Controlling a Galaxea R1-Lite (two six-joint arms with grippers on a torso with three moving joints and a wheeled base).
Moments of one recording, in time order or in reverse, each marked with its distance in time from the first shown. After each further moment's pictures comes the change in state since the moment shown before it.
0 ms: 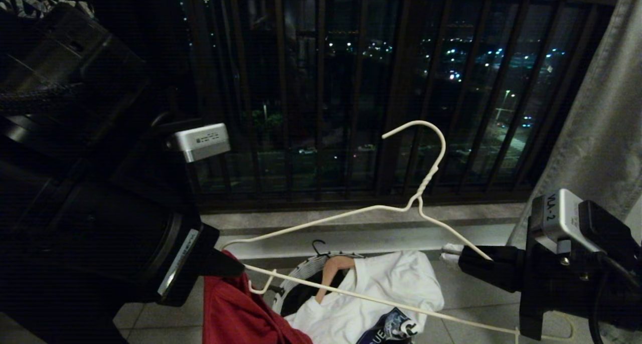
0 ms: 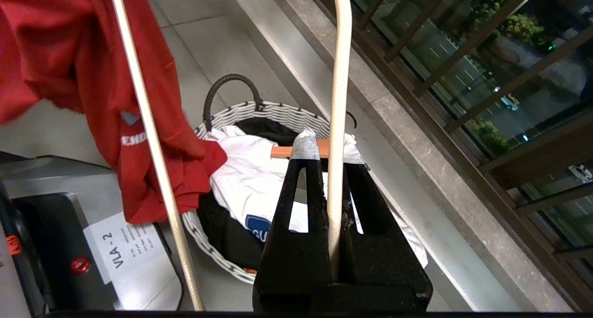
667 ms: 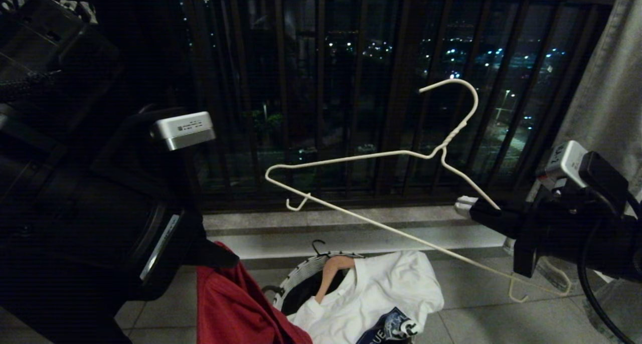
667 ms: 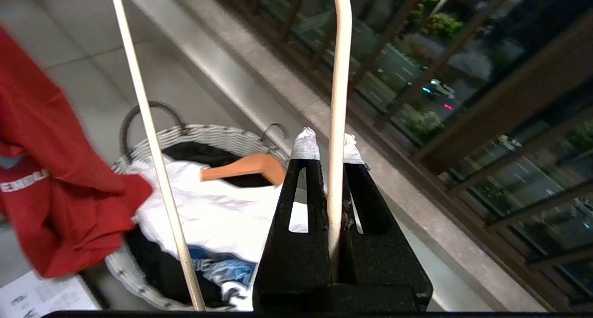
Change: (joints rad) left arm 0.083 -0.013 0.005 -0.016 -0.098 0.028; right arm -0.192 0.070 -0.054 -0.130 0.026 0.013
